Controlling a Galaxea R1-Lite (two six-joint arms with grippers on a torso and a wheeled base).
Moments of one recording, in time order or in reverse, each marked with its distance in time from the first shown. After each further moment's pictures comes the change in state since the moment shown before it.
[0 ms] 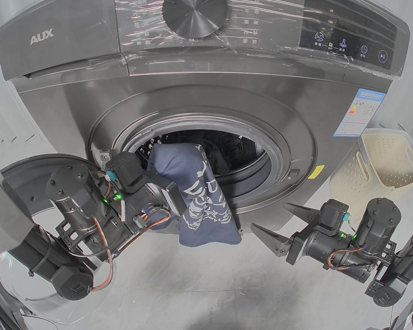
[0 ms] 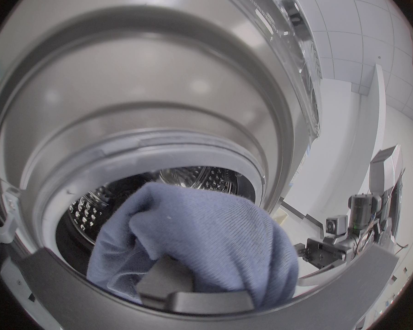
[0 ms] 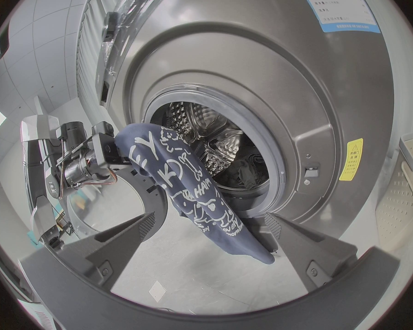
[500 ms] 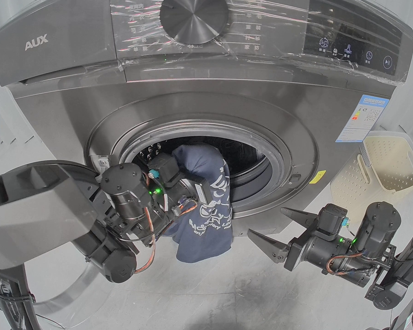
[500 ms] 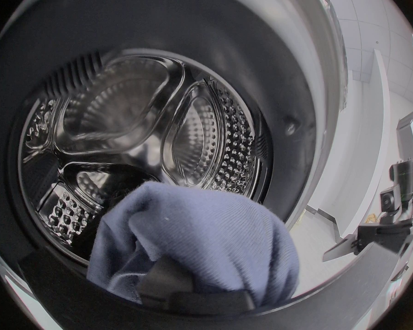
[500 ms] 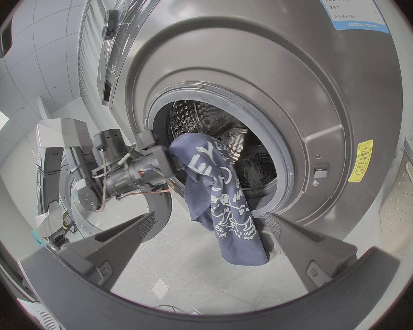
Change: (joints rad) left arm 0.015 0.274 -0.250 -0.027 0.018 0.061; right arm 0.029 -0.004 0.013 -0.001 -0.005 0.005
